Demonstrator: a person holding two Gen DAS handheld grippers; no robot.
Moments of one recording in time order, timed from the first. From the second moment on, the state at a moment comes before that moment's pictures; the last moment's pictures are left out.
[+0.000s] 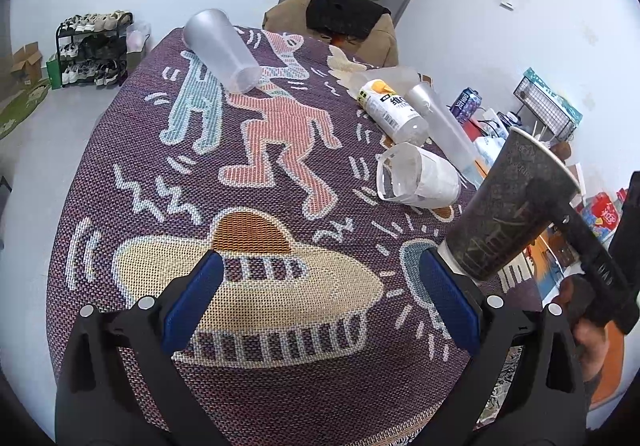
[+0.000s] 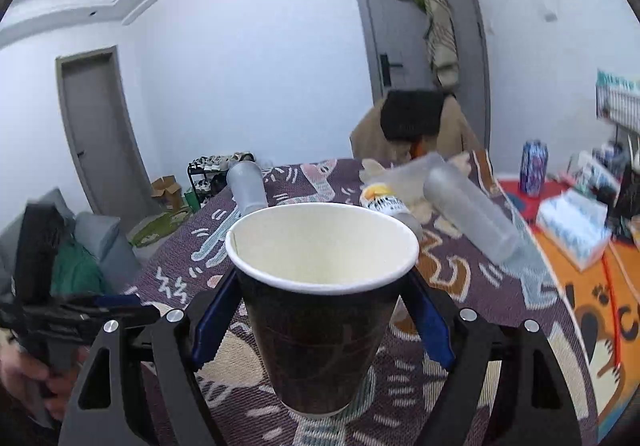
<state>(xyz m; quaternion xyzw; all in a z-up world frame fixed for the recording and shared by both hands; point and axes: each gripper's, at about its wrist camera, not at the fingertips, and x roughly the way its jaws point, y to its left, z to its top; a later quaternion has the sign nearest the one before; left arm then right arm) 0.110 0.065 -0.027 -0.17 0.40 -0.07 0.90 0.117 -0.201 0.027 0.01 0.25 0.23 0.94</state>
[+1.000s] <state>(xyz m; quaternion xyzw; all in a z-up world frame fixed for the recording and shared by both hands) 0.083 0.044 -0.007 -0.13 0.37 -0.07 0.92 0.078 -0.212 0.032 -0.02 0.26 0.25 0.93</state>
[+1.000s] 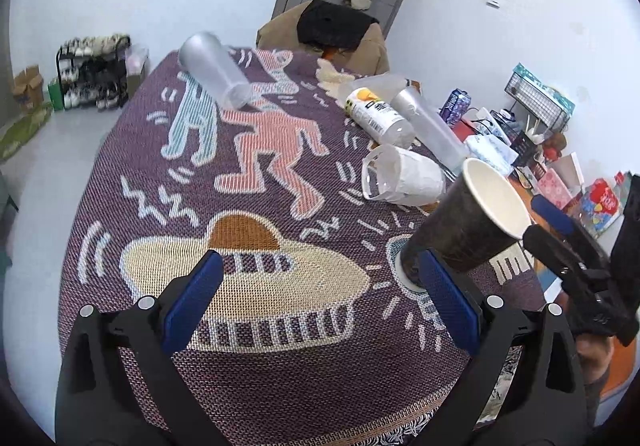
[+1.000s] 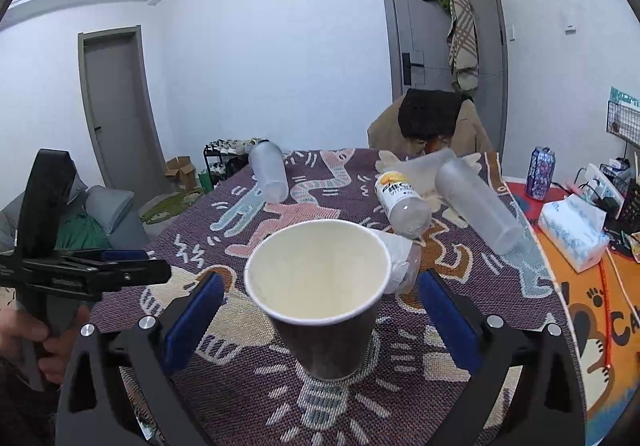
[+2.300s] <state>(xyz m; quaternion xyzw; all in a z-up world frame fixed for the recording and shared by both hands) -0.021 -0.017 0.032 0.00 0.23 0.00 0.97 0.006 -0.281 0.017 0.03 0.27 0.24 0.93</state>
